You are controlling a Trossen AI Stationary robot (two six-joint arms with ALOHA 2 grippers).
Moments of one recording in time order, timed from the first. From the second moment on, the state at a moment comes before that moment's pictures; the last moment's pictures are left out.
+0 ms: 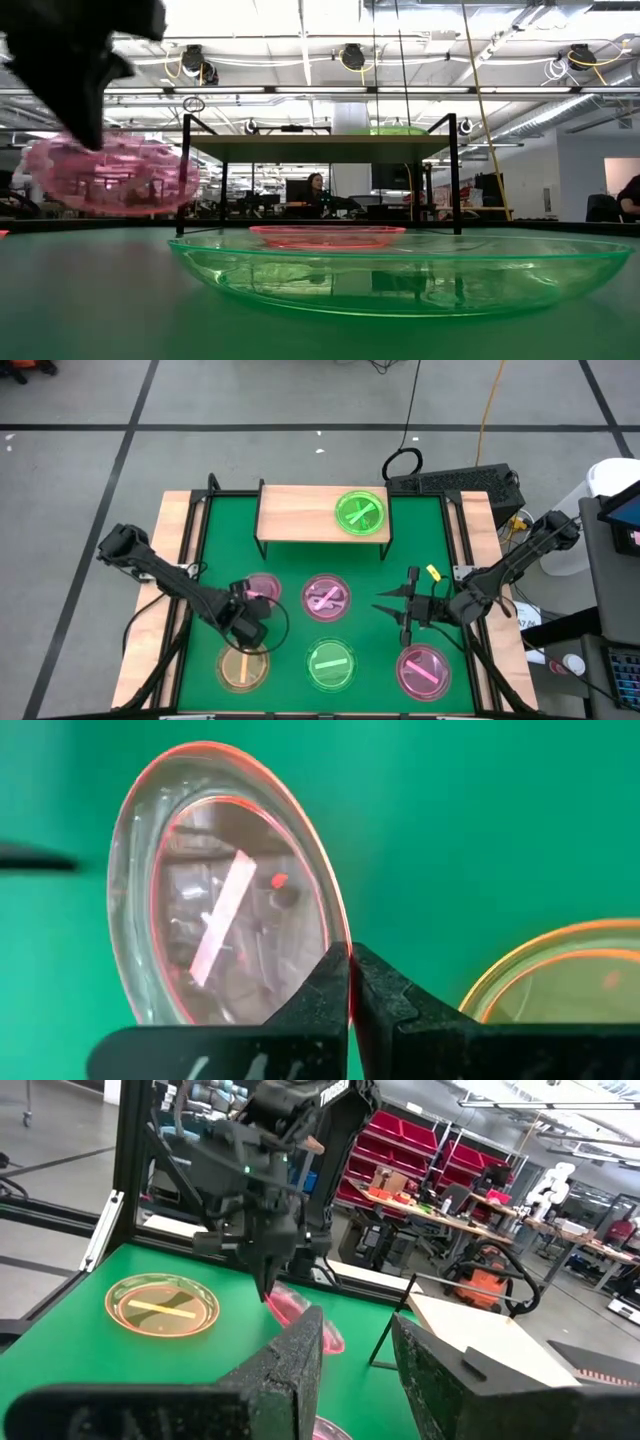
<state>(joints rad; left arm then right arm) -0.53 1.50 1.06 -1.01 -0.29 -0.69 0.64 1.06 0.62 0.38 0.79 -0.23</state>
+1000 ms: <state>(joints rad) 0.05 1.64 1.42 -0.42 -0.39 0.76 0.77 0.93 0.62 0.37 1.02 -0.40</state>
